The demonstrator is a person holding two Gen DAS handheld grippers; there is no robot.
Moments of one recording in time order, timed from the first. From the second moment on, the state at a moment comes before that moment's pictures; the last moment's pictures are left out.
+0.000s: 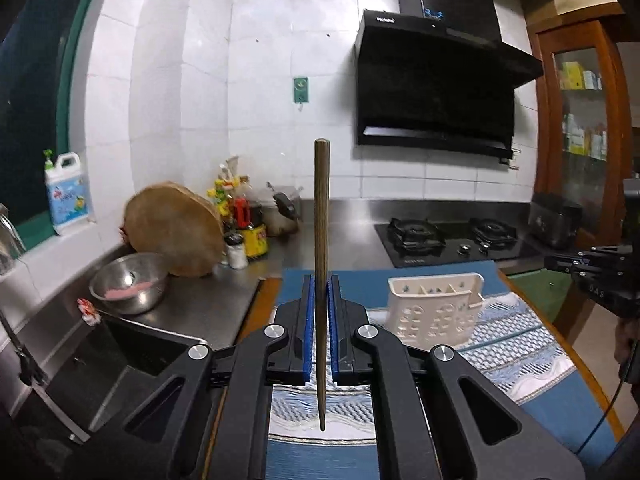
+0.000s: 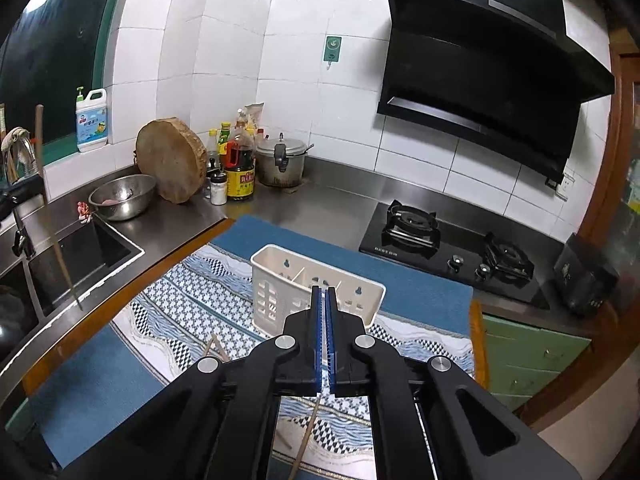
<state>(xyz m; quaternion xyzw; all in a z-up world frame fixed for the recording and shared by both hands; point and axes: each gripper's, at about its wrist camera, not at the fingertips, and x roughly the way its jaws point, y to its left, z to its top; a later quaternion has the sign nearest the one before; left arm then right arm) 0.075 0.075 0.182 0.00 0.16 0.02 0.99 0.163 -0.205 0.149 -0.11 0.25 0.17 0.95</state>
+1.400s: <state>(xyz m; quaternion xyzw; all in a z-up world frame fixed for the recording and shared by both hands) 0.175 -0.019 0.094 0.01 0.28 -0.12 0.95 0.163 -0.220 0.108 -0.10 0.28 0.19 0.94</state>
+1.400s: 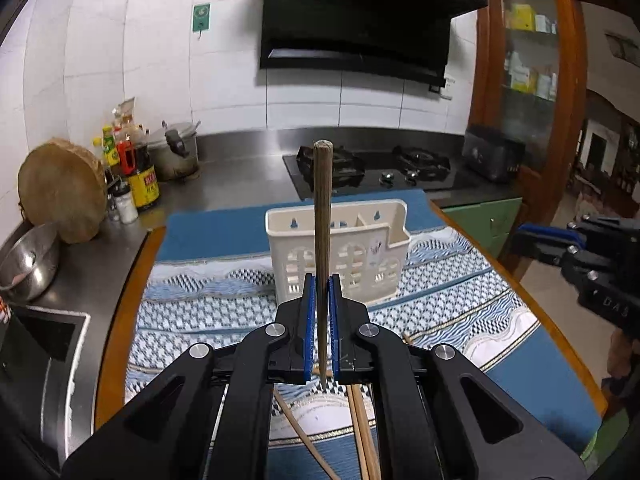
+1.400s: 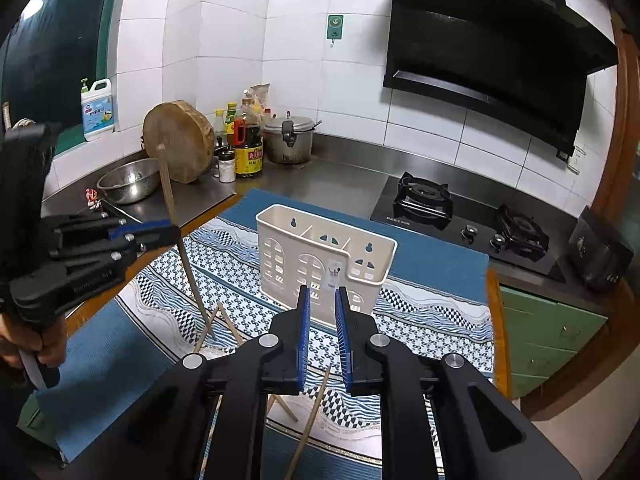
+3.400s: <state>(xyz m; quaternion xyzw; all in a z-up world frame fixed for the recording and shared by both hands) 0.210 -0.009 0.119 0.03 0.25 -0.07 0.97 0.194 -0.204 -0.010 -0.07 0.40 0.24 0.88</state>
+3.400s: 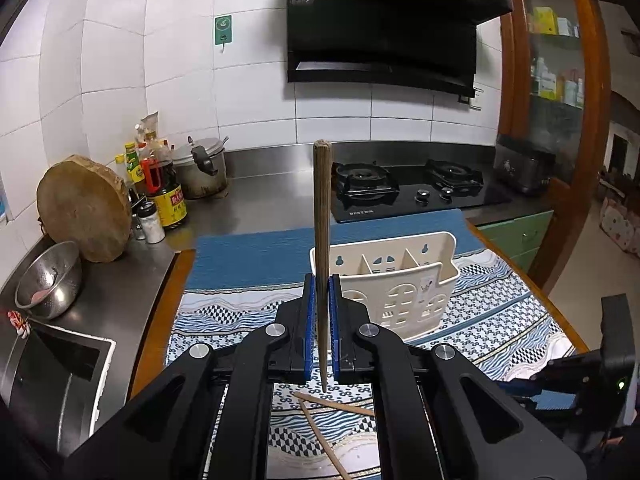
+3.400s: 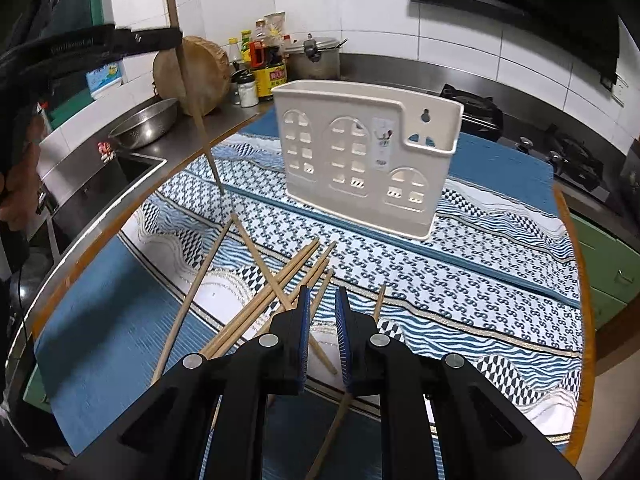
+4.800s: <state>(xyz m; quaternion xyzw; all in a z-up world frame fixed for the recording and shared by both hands) 0.219 0.004 0.124 -0.01 0.24 -0.08 0.97 0.167 -0.190 -0.019 -0.15 0.35 0.30 0.87</state>
